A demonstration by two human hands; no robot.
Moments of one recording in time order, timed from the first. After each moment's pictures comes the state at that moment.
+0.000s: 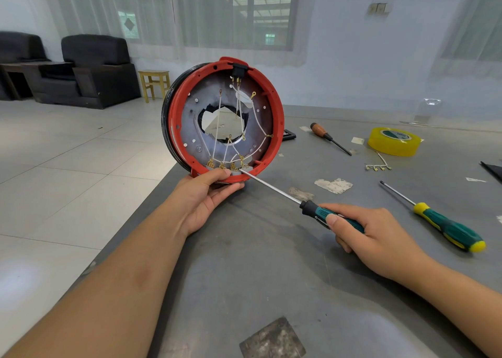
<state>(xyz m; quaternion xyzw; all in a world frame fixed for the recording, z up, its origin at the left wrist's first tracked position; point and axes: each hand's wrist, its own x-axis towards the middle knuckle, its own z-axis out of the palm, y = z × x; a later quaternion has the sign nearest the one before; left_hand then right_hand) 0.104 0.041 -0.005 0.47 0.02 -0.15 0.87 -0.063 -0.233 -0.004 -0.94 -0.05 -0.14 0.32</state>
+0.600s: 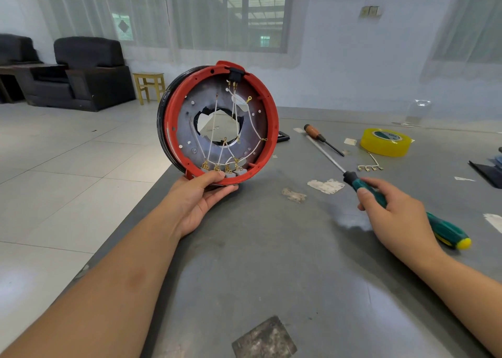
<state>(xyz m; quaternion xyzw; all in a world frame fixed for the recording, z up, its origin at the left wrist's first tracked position) 0.111 0.042 -0.010 0.47 0.00 -0.14 0.87 -0.050 -0.275 -0.005 -0.89 0.15 -0.28 0.32</state>
